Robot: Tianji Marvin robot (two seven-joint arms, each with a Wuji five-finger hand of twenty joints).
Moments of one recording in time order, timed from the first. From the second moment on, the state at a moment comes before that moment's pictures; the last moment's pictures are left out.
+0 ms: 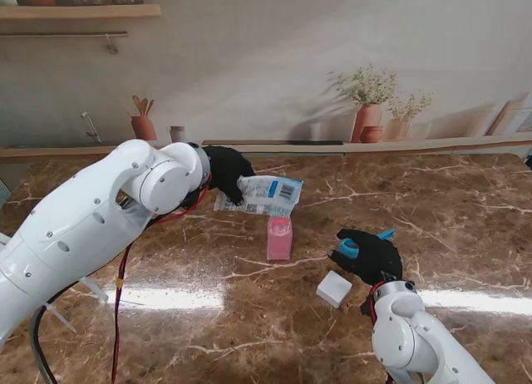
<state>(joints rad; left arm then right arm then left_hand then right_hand) 0.81 -1.02 -0.72 -1.62 0.75 0.10 -0.69 -1.76 -1.13 1.28 -1.66 -0.75 0.23 -0.22 0.82 -0.51 0.66 -0.33 0.75 -0.05 0.89 0.73 1.12 0.09 0.75 0.89 1.21 0.18 1.06 0.88 0.73 0.30 1.49 0.83 0.10 -0.40 0.85 0.03 0.55 -0.09 0.29 0.59 0.63 -0.03 0.12 0.28 0.60 -0.01 0.13 0.27 0.25 0.02 0.60 0.40</state>
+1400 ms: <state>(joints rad) 1.29 -1.20 -0.98 -1.39 0.22 -0.32 0.25 -1.71 -1.13 1.23 -1.82 -0.77 0.30 -0.21 0.82 -0.45 0.60 -0.33 0.72 -0.07 0.89 0.90 1.08 0.08 0.74 0.98 1.12 0.22 0.86 0.96 0.48 0.31 1.30 0.88 0.17 -0.45 0.84 0.01 0.49 0.02 0.26 0.57 0.66 -0.02 0.16 0.29 0.70 0.03 0.23 0.33 0.33 0.07 0.72 0.46</state>
